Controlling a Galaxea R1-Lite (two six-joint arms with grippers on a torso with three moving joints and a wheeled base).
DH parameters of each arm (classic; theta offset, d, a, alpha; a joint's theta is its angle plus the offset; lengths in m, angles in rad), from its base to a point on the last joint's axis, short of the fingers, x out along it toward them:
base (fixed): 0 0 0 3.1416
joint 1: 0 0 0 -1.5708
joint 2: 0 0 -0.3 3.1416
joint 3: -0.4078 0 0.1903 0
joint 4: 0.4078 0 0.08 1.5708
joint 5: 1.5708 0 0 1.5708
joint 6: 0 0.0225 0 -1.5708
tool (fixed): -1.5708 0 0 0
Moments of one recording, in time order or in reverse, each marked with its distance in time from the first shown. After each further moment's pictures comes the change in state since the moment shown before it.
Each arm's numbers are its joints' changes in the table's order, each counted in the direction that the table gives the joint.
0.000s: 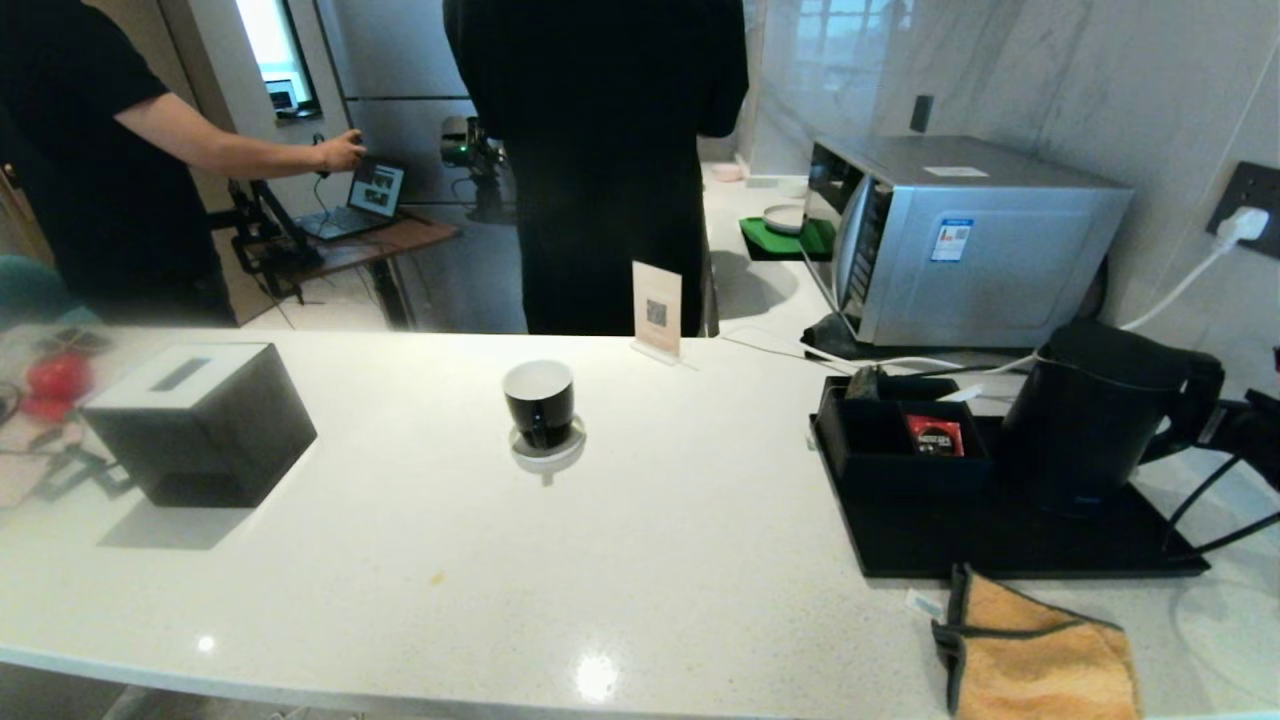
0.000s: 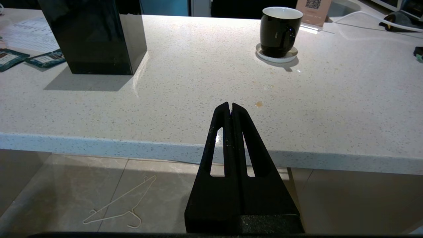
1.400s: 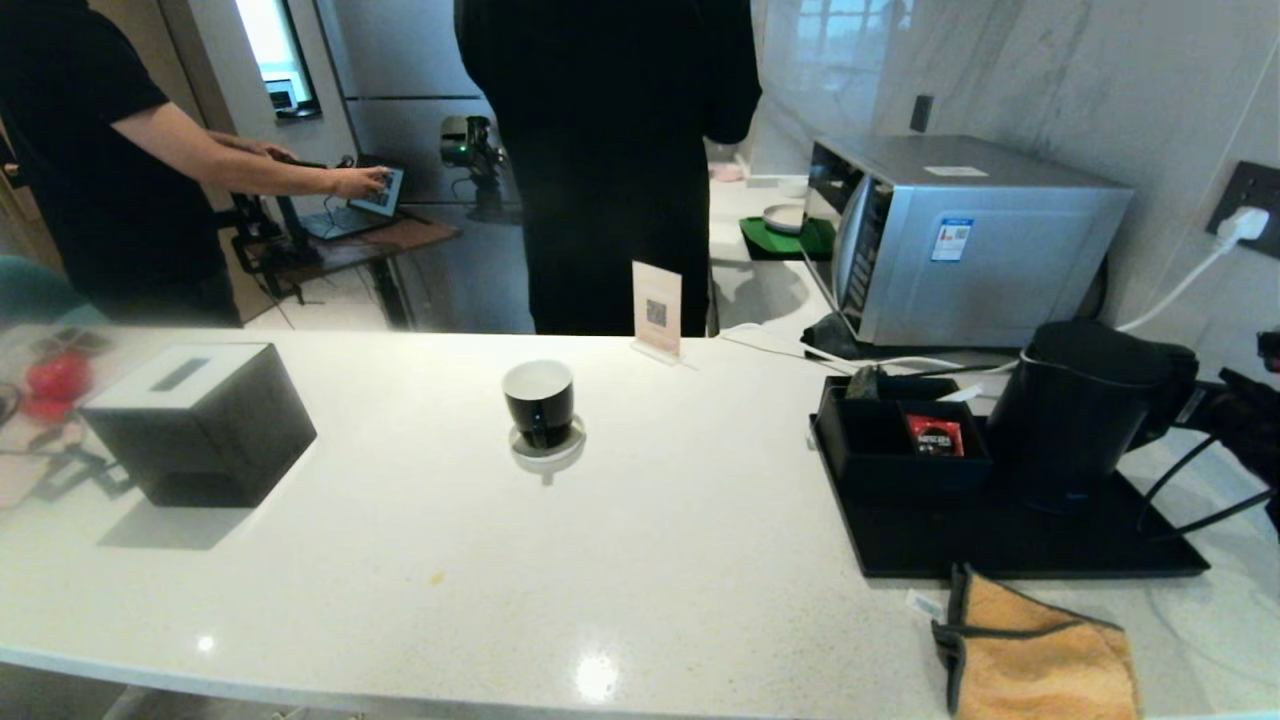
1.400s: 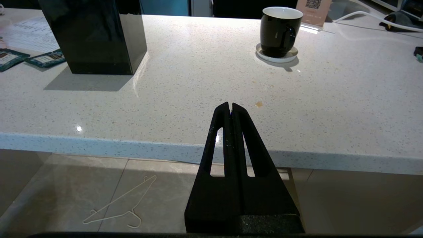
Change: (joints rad) left arm 0.000 0.000 0.000 0.000 0.000 0.000; right arm -0.037 -0.055 -0.085 -0.049 0.021 0.060
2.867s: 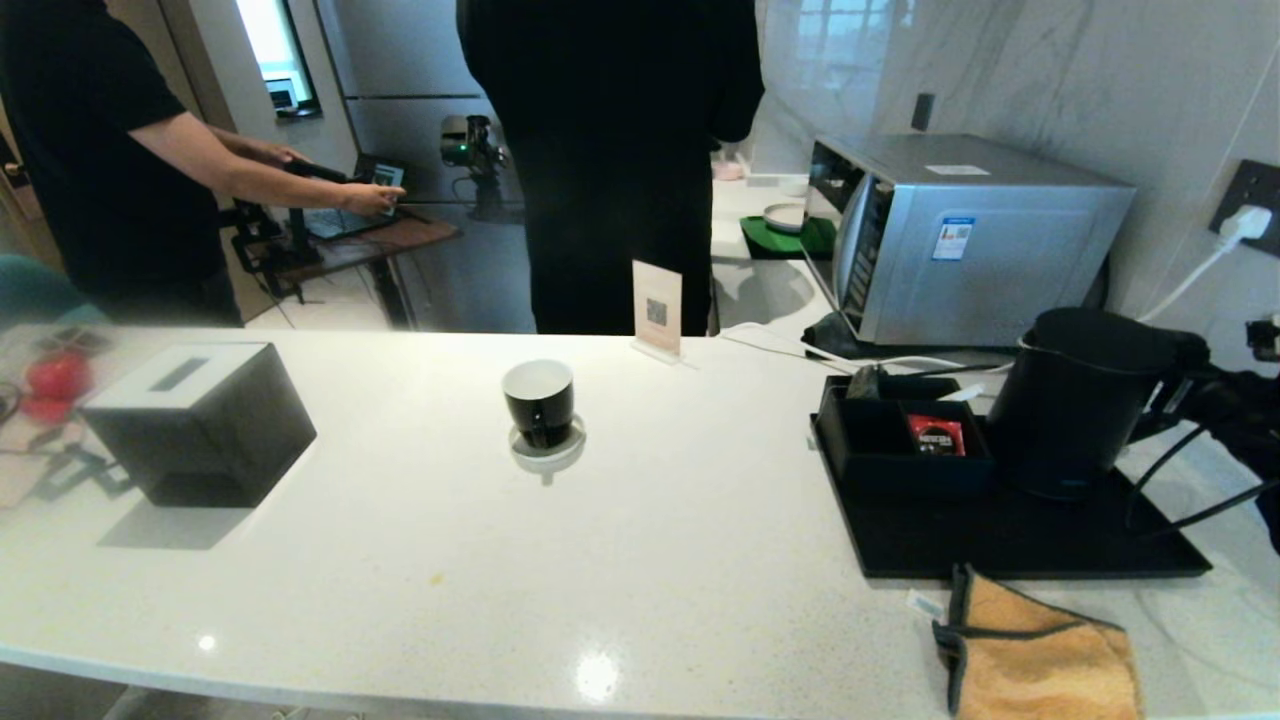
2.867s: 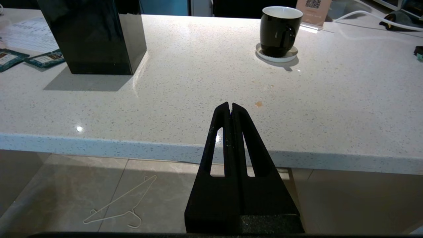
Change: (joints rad) left arm 0.000 0.000 0.000 0.000 0.000 0.000; right arm -0.026 0.035 0.013 -0.045 0.014 0.015
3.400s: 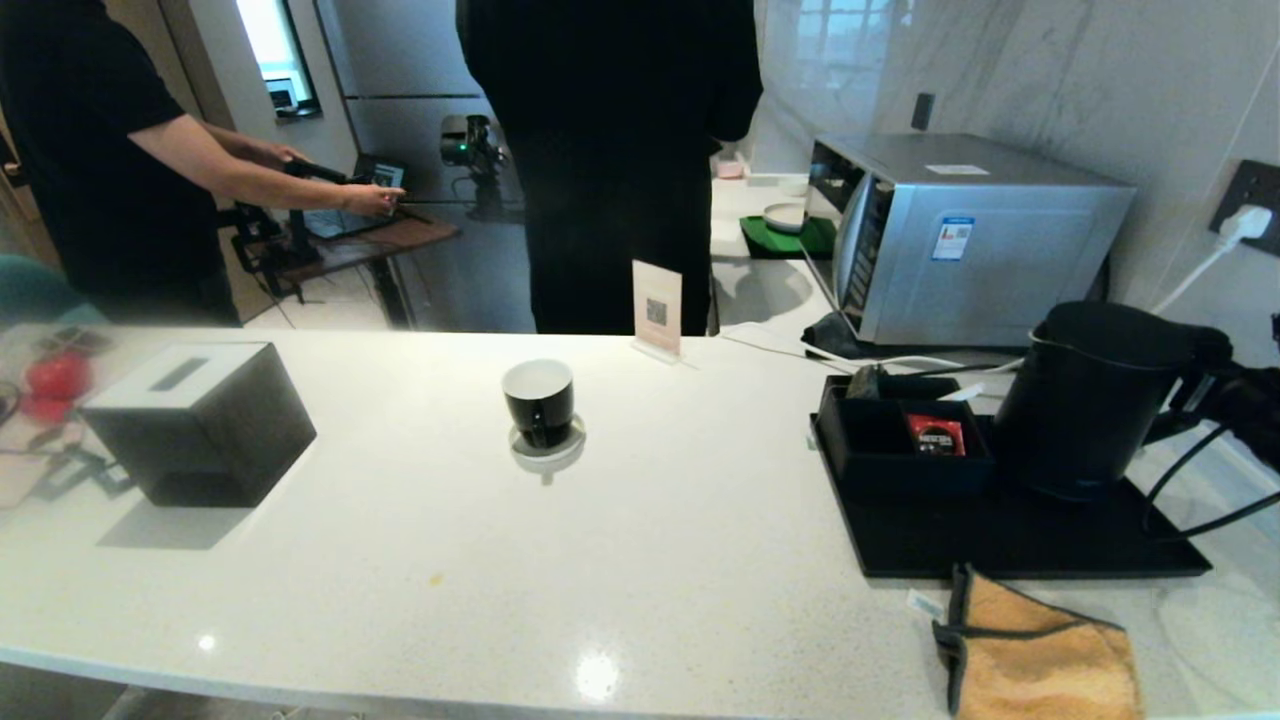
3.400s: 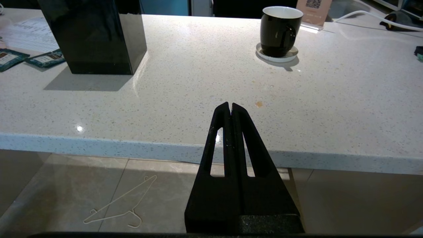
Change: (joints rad) left arm 0.000 0.000 0.000 0.000 0.001 0.000; right arm 0.005 0.103 0.101 0.016 -0.025 0.000
